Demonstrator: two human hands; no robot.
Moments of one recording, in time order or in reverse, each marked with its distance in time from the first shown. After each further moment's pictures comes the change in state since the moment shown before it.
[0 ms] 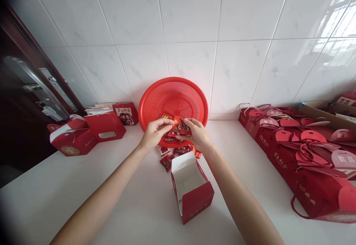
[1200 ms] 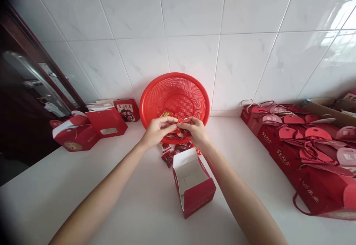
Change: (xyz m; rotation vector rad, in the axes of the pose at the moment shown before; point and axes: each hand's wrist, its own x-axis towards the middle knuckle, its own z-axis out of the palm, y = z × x) left_hand -0.003 0.005 -0.003 0.142 -0.145 0.033; right_hand -0.003 0.008 0.005 -0.067 0.000 -0.040
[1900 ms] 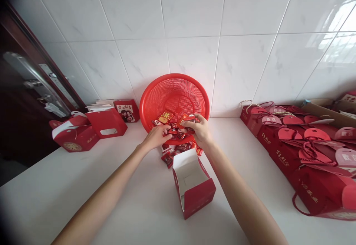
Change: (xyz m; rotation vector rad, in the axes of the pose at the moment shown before) left_hand 0.001 -0.059 -0.015 0.758 -0.024 -0.180; right_hand 0.003 -0.007 -0.004 0.020 0.078 -0.112
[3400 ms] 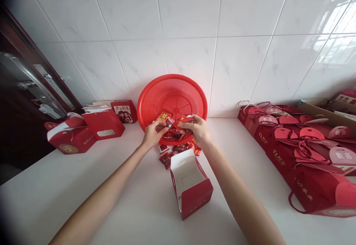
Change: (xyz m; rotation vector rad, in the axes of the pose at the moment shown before) left_hand 0.008 -0.007 0.012 -0.467 0.287 0.032; right_hand 0.001 -0.003 -0.004 -0.059 -0.053 0.005
